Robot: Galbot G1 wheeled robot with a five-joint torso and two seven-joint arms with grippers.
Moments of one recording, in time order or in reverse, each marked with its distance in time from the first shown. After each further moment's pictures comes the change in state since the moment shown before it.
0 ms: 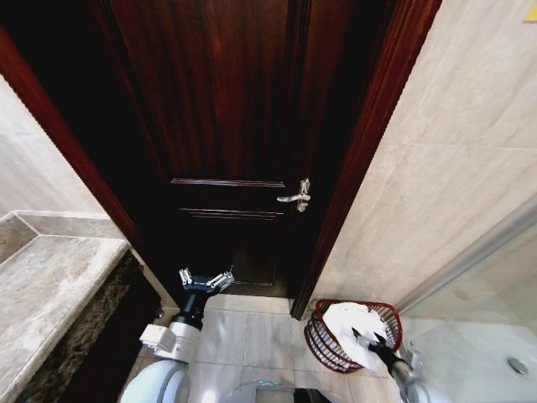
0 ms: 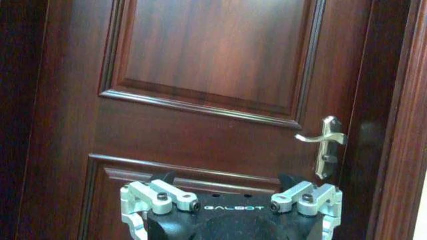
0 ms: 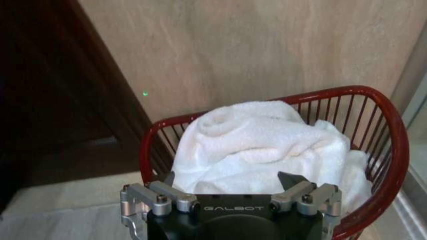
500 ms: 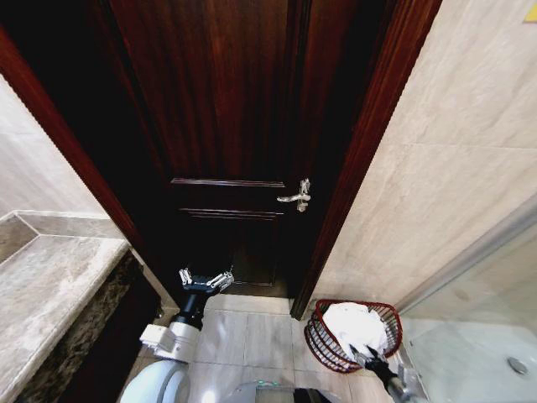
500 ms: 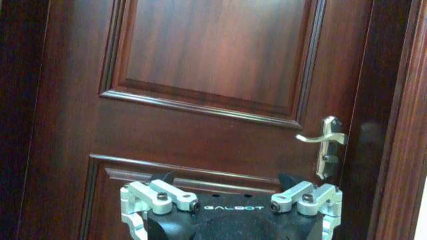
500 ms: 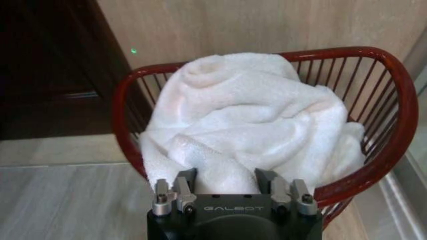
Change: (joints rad) left arm 0.000 0.000 0.000 0.000 0.000 0.000 0.000; right arm 0.115 0.016 -0.011 -0.224 -0.168 0.049 -0.044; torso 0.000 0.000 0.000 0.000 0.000
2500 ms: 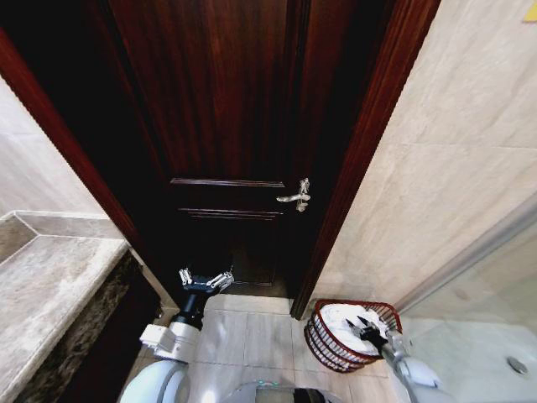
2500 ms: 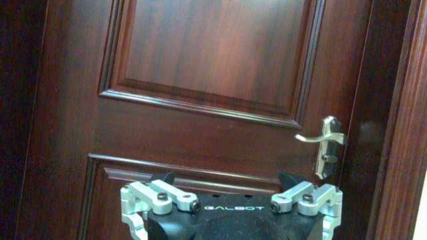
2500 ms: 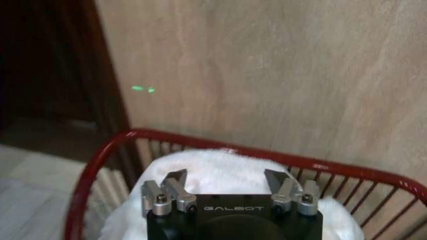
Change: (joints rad) left arm 0.000 0.000 0.000 0.000 0.000 0.000 0.000; right arm 0.299 -0.055 -0.101 -0.260 -0.135 0.255 -0.053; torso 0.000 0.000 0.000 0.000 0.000
